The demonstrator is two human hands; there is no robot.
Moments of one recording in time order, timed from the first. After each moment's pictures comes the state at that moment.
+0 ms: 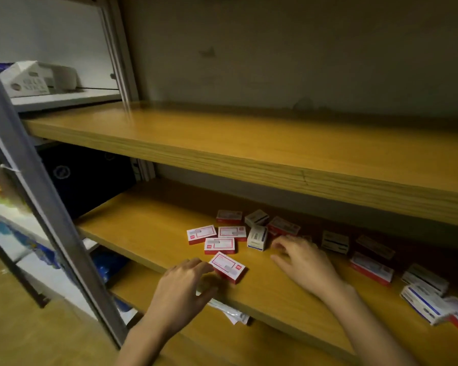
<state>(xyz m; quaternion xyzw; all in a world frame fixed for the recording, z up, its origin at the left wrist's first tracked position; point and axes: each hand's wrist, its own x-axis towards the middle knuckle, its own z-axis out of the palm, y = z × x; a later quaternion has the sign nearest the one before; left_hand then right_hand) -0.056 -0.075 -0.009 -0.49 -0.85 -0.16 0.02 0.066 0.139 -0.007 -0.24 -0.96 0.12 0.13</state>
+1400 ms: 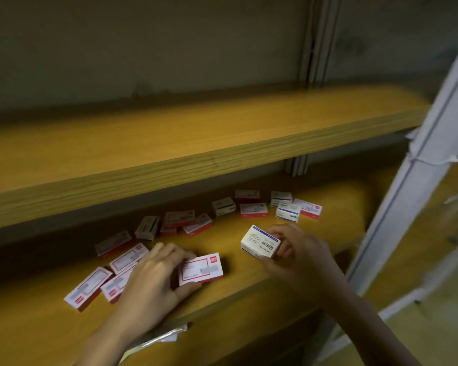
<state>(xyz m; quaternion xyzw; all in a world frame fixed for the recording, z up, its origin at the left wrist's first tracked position) -0.090 0.003 0.015 -0.79 -0.57 -0.22 -0.06 0.170 0.038 0.019 -0.50 -0.81 0.08 0.31</state>
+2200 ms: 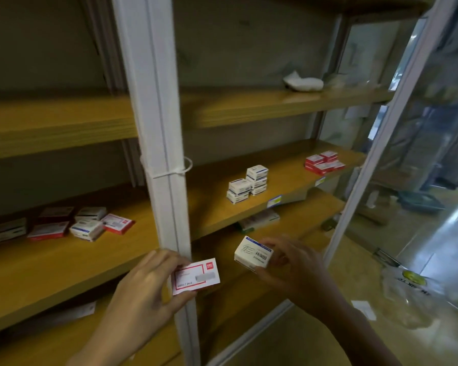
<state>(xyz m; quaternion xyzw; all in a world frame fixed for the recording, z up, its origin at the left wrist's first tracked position) 0.319 0.010 0.027 -0.83 -0.48 -0.25 -0.11 0.578 0.004 0.028 -0.56 -0.77 0.07 0.31</state>
